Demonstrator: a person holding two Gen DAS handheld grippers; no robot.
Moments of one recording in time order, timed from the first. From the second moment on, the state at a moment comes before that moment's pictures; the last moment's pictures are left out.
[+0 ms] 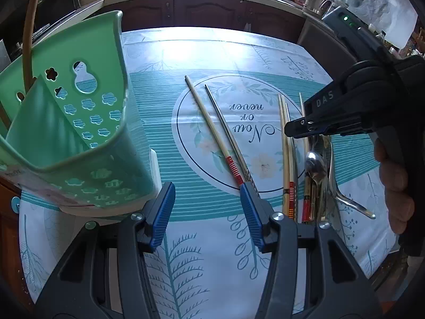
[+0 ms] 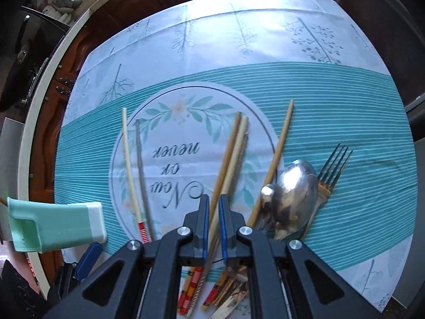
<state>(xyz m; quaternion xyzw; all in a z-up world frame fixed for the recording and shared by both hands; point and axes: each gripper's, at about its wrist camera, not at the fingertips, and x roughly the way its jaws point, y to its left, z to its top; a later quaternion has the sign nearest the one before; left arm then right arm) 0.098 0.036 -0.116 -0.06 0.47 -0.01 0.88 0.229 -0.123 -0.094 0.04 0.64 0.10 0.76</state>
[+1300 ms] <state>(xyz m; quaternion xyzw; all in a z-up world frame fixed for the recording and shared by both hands) 0.126 0.026 -0.112 -0.05 0.50 0.02 0.86 0.227 -0.083 -0.108 -0.06 0.63 0.04 0.77</state>
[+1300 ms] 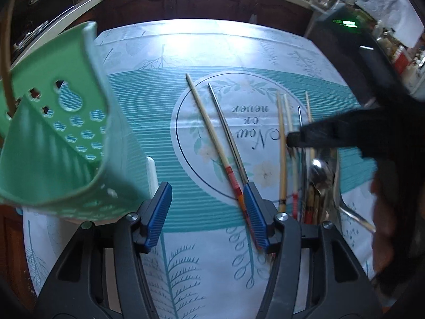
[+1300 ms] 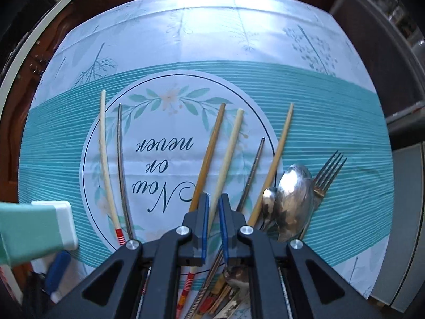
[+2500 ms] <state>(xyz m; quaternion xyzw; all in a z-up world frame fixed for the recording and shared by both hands) 0.208 -0.011 -0.132 -0.04 0.56 0.12 0.82 0.222 -0.182 -0.088 0.14 0.62 0.23 0.74</state>
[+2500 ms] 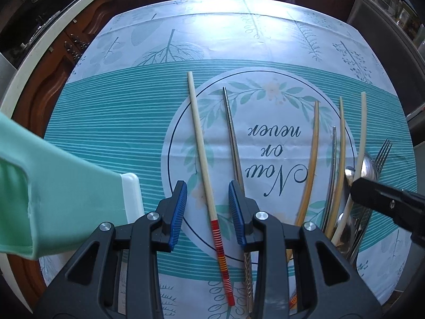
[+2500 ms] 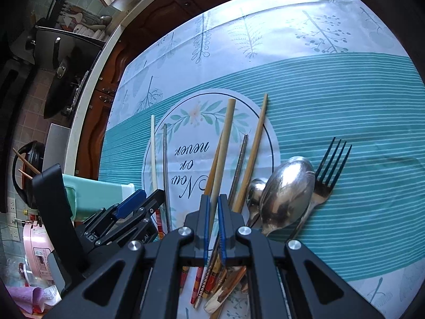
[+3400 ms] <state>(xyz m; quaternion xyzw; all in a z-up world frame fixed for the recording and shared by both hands) 0.052 -0.009 0.017 -0.02 0.22 0.05 0.97 0.170 -0.167 -0.016 0.12 0.48 0.30 0.82</state>
